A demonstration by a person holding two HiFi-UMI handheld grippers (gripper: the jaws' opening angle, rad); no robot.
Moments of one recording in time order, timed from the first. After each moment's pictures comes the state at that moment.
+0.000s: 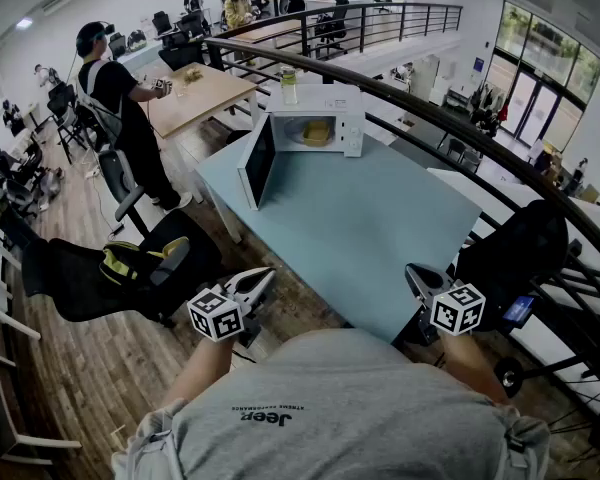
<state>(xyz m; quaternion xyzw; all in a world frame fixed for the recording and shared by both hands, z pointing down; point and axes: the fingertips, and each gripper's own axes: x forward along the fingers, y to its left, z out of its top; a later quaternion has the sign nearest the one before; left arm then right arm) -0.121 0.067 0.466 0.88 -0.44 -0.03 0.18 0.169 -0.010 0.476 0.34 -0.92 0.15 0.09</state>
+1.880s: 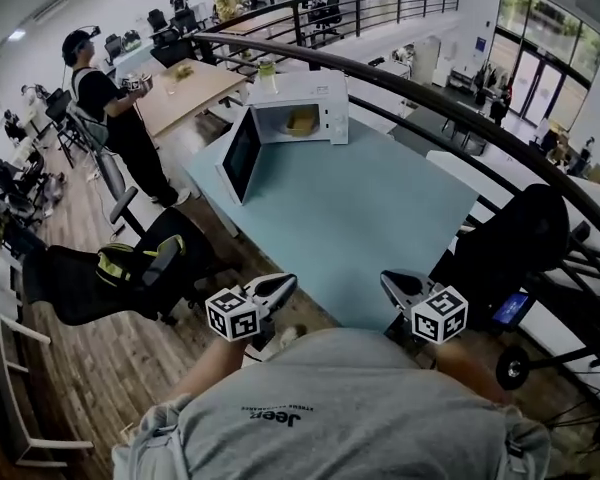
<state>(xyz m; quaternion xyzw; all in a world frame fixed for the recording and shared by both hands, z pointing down) -0.015 0.040 0.508 0.89 -0.40 0.02 0.22 0.172 0.002 0.501 0.27 -0.95 0.14 0.11</state>
